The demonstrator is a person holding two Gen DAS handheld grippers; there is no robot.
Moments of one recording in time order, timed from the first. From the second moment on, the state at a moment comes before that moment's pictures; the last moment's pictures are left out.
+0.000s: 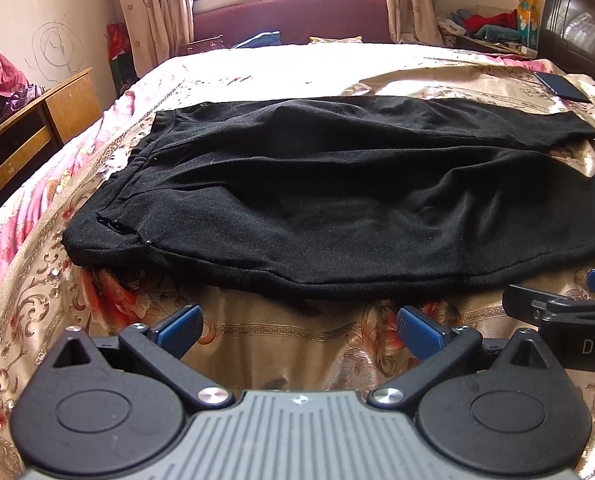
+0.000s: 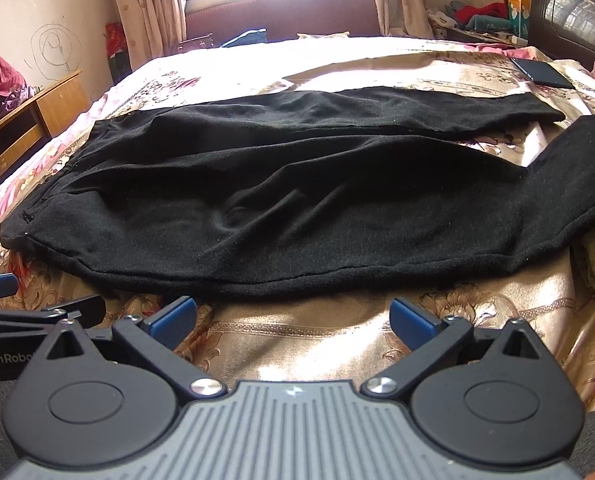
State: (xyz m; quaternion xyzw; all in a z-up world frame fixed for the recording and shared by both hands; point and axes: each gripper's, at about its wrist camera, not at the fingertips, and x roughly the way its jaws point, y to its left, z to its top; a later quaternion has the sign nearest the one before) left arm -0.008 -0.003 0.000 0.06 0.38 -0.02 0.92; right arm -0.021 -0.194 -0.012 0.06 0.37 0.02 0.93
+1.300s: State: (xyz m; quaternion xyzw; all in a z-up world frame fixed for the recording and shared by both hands) left arm -0.005 0.002 -0.001 0.05 0.39 -0.02 0.92; right arm -0.021 -0.191 -0.012 0.07 0.37 0.02 0.93
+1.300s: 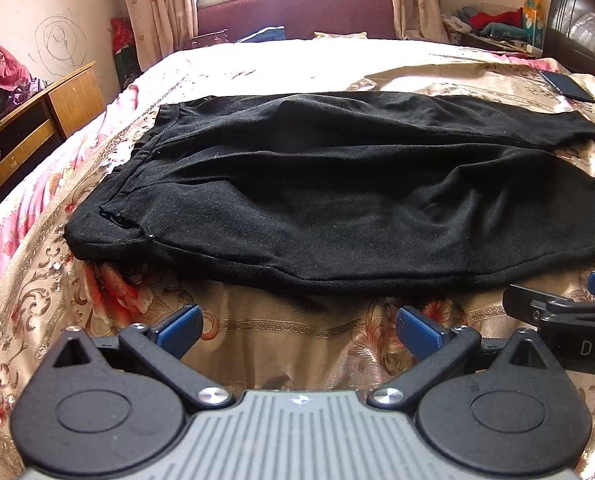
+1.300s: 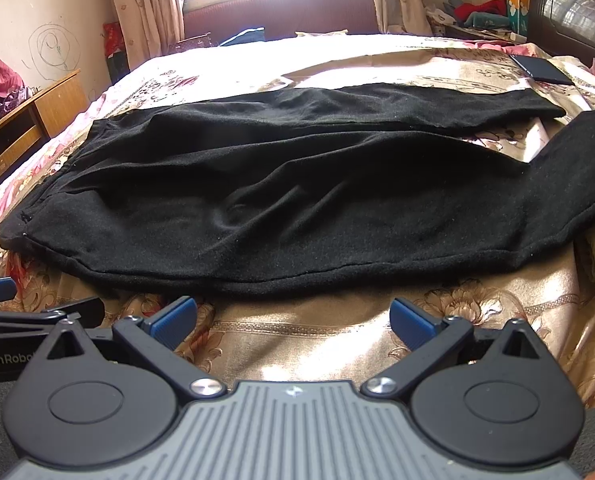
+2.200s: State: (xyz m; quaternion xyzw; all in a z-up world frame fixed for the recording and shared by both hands) left arm 0.116 0.209 -0.025 0.06 0.35 -0.02 0.94; right arm 0.091 0.028 -0.024 -0.10 0.35 0.30 0.88
